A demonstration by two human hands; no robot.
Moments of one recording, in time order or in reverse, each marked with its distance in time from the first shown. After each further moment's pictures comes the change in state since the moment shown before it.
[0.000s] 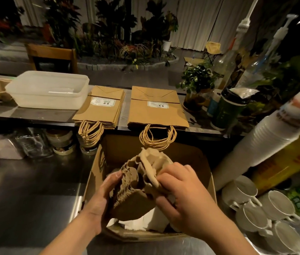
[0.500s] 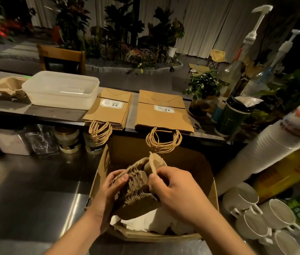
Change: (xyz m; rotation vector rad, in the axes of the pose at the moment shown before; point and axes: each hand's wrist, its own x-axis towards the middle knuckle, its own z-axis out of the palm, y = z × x) left_hand 0.006 -0.007 -0.018 0.080 -0.068 0.136; right_hand 0.023 -0.032 0.000 0.344 -0.057 0.372
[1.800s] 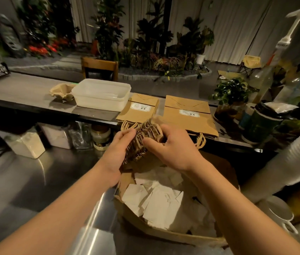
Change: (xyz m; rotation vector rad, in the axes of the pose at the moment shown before) left_hand -0.025 0.099 0.008 0.042 0.123 0.176; right_hand 0.071 -0.048 -0.004 0.038 0.023 -0.398
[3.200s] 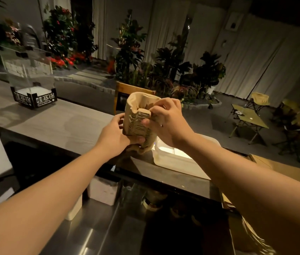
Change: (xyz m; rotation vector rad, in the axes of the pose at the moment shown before) left_hand 0.269 0.200 -0.332 0.735 0.216 0.443; right_hand 0.407 -0.115 0.210 -0.410 0.144 -0.305
